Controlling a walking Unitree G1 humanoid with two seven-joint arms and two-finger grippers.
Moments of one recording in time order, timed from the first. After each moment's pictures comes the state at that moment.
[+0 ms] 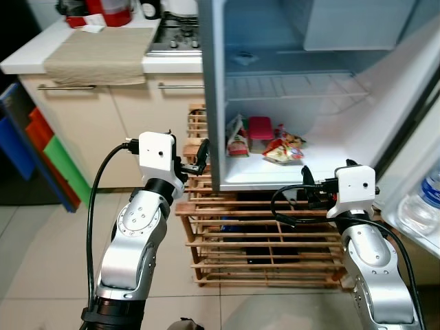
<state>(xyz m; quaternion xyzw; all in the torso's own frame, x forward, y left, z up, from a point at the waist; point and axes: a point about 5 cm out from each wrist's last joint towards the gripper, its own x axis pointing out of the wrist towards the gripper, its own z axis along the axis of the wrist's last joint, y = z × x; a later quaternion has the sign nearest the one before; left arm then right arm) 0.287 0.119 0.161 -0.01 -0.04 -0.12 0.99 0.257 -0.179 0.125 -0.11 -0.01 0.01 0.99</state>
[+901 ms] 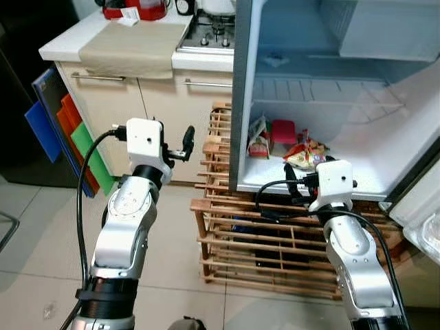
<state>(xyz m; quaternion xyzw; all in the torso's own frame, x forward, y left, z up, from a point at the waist) 0.308 0.138 0.168 0.01 -0.05 -0.08 1.00 0.274 -0.160 0.121 -0.09 0.00 0.03 1.00</state>
